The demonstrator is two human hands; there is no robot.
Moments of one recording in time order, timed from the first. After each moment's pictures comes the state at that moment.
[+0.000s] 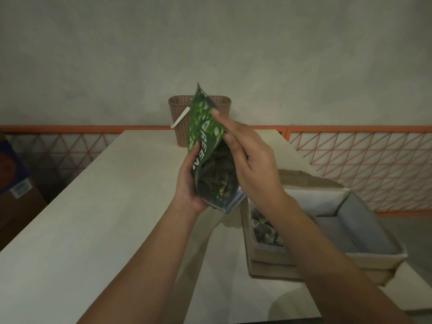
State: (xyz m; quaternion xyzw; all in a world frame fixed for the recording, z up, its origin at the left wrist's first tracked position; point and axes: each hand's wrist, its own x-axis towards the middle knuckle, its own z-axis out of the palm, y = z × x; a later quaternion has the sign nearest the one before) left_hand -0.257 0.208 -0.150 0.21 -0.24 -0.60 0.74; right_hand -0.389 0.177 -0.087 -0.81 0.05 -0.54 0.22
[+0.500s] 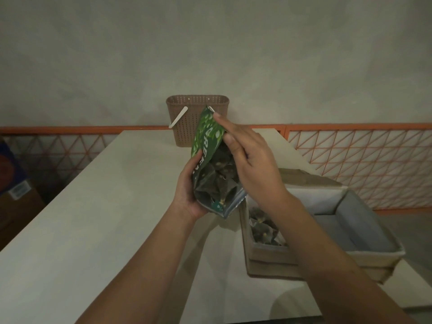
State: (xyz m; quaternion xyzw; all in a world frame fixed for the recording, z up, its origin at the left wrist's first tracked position) left_hand -0.255 0.207 -0.163 0.25 -0.22 -0.62 0.71; right_hand -0.391 0.161 -0.097 -0.84 0.13 -0.49 0.20
